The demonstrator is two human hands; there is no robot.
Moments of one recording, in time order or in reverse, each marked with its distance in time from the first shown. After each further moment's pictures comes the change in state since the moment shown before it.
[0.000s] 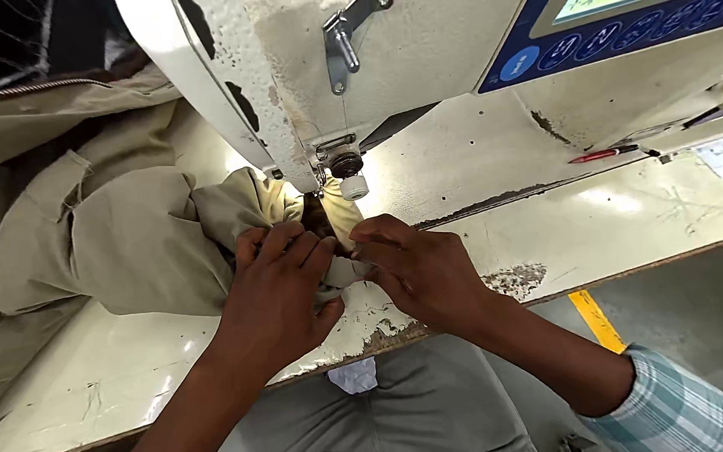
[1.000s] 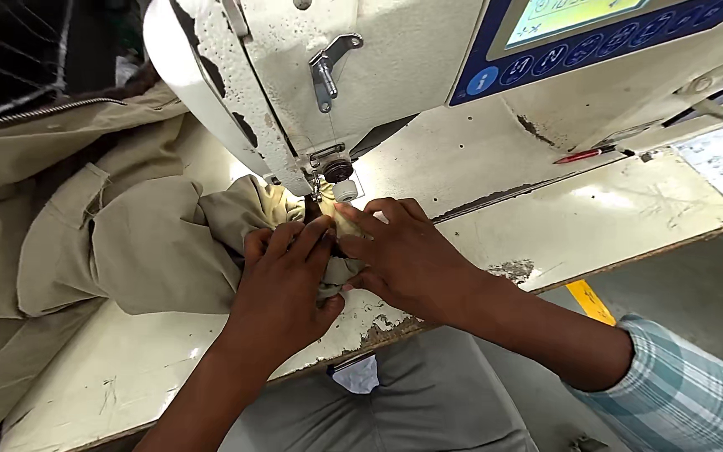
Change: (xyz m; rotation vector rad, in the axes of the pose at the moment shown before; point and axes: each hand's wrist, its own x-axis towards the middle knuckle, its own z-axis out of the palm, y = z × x) left_hand 0.008 0.002 -0.002 0.006 -0.079 -0.014; right_hand 0.024 -0.012 -0.016 -0.231 -0.312 0.057
